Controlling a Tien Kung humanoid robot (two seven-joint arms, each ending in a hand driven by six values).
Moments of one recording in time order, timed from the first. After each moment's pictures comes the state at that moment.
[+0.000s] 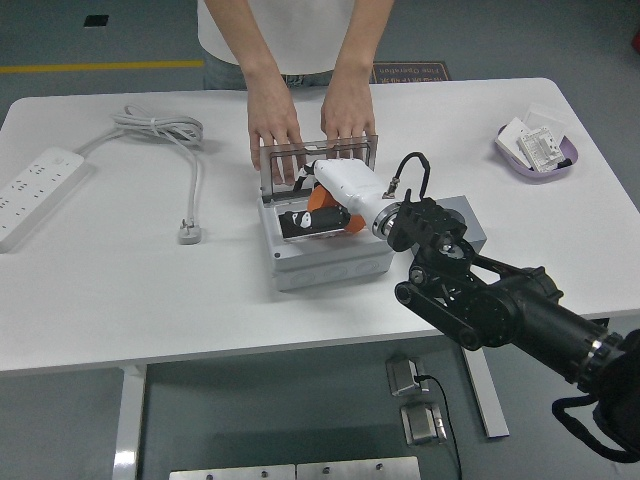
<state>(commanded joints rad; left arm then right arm) -0.03 0.13 -1.96 -0.18 1.87 -0.17 0.28 0.75 -0.08 0.59 0.93 -1.90 -0.20 -0.07</state>
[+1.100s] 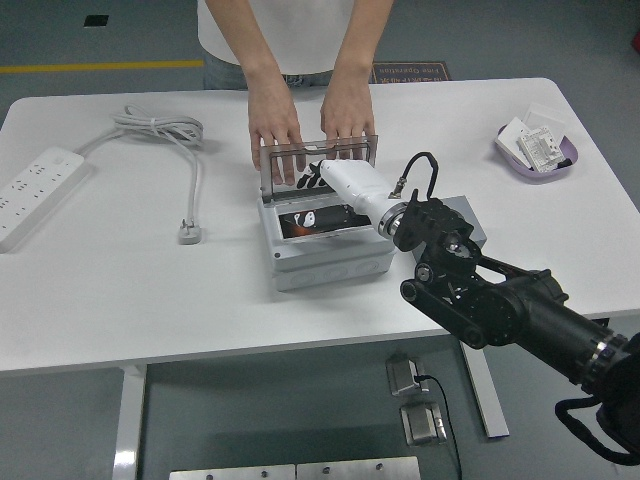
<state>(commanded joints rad) -0.03 0.13 -1.95 -0.18 1.87 -0.17 0.28 0.73 -0.09 0.63 0.94 -1.86 -0.19 -0.06</state>
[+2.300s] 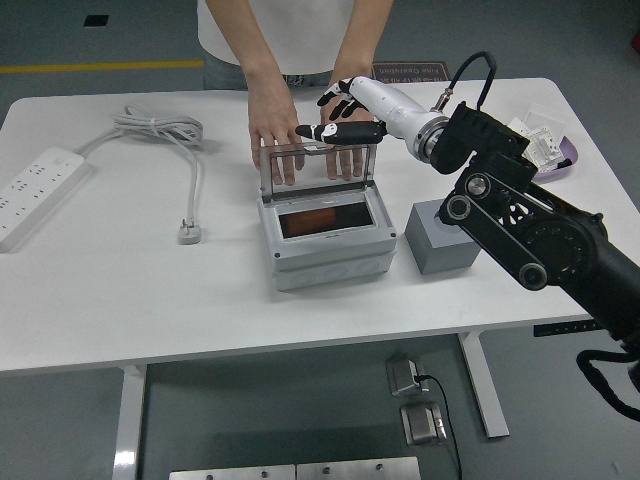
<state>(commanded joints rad) -0.03 0.14 -1.96 -0.18 1.89 -0.17 0.28 0.85 -0.19 0.85 1.15 -1.71 0.11 -0.27</state>
